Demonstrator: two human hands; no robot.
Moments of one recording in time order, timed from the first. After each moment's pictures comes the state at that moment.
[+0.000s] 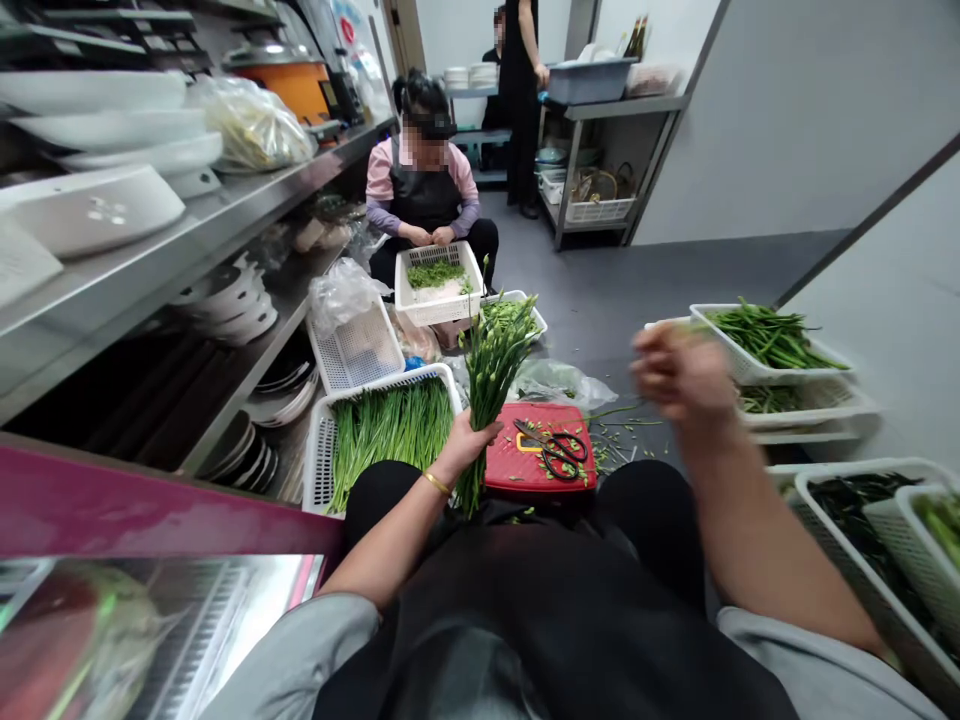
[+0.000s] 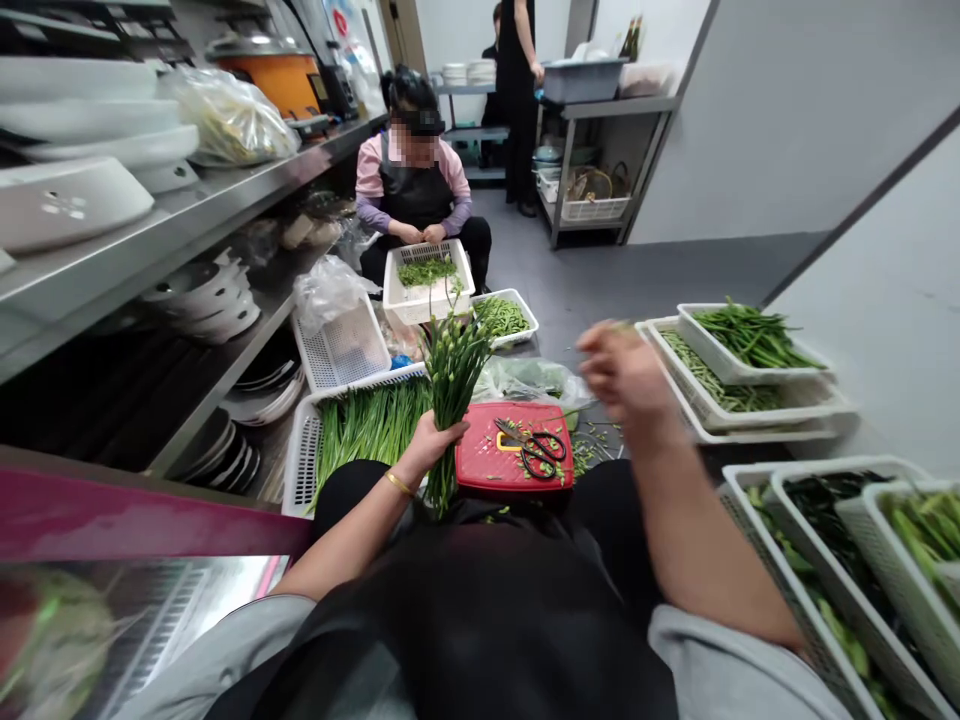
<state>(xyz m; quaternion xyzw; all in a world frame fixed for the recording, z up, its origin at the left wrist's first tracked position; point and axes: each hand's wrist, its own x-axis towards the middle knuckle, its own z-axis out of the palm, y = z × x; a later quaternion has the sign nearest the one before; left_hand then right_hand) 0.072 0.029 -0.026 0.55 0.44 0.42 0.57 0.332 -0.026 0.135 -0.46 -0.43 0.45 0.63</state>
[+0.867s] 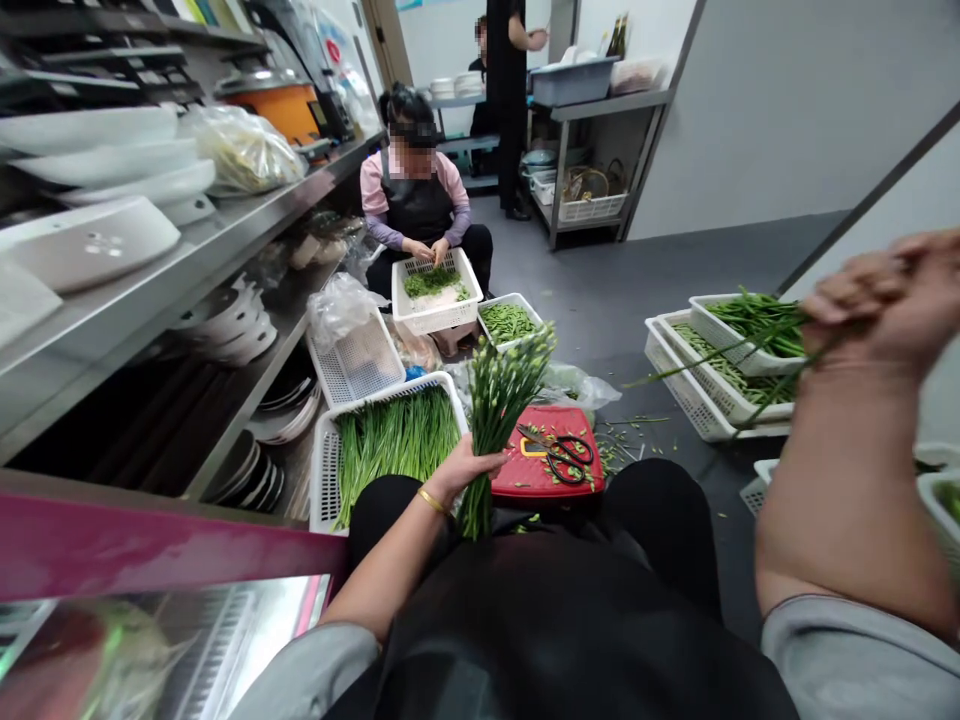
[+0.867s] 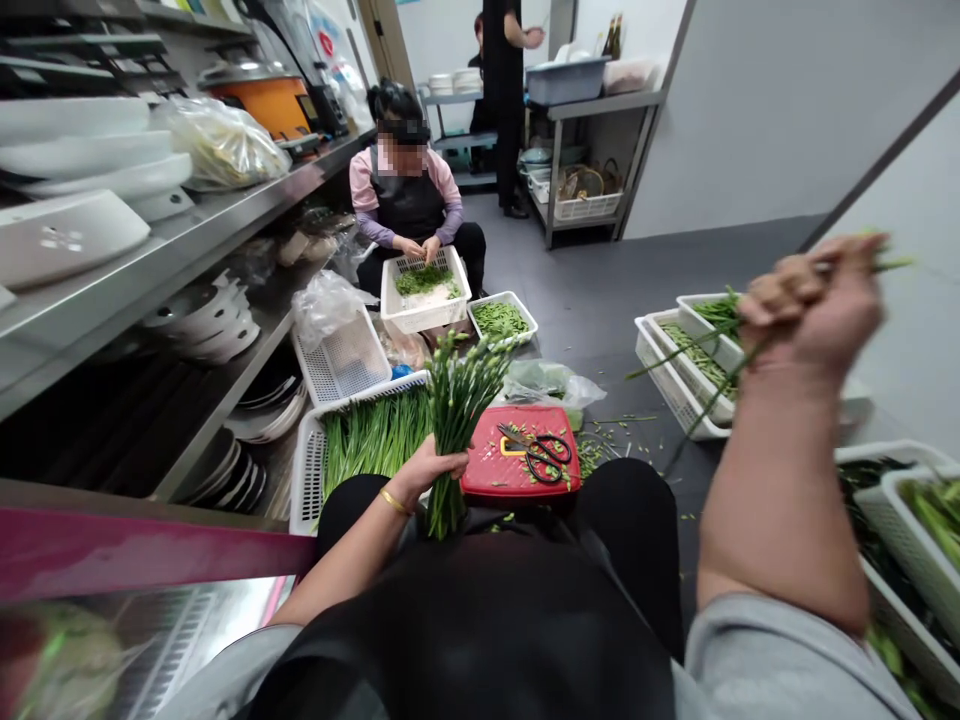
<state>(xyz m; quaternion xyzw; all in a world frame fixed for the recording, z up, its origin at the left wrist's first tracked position) 0.058 0.014 -0.013 0.55 0.35 0.29 0.69 0.460 -0.010 0.159 -0.52 -0.49 0.13 0.69</state>
